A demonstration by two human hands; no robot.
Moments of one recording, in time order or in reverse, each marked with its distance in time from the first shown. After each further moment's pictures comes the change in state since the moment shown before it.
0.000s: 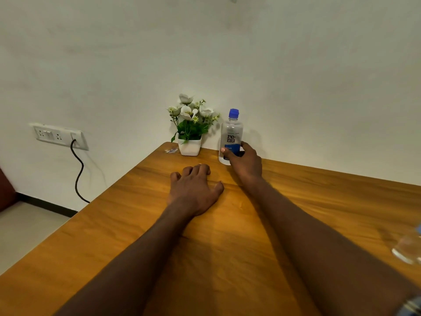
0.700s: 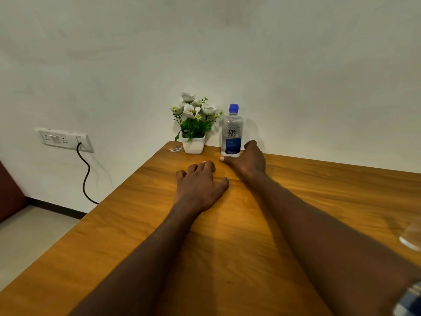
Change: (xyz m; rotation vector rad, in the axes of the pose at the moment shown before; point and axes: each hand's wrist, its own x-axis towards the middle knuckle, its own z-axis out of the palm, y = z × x) left_hand -0.001 -0.002 0.000 -0.038 0.005 0.016; right_hand 0.006 0.008 0.006 -0.311 0.003 0.026
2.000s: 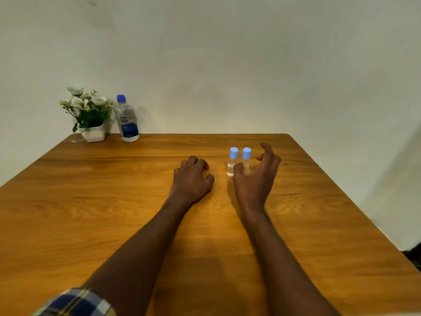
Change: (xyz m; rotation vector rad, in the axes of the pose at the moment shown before) left_hand -0.114 0.255 0.053 -0.216 -0.034 0.268; right_hand -0.234 0.144 -0.274 0.193 0.715 0.104
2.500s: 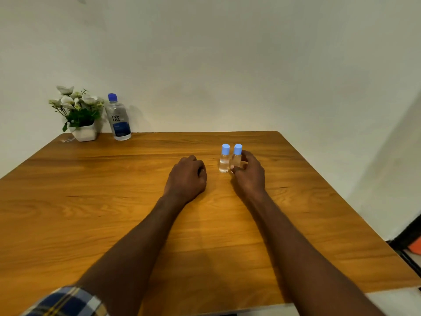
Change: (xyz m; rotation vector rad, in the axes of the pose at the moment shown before) left_hand -0.011 0.005 -0.007 -0.057 0.079 0.149; right_hand 0.027 0.038 0.001 -0.027 -0.360 0.147
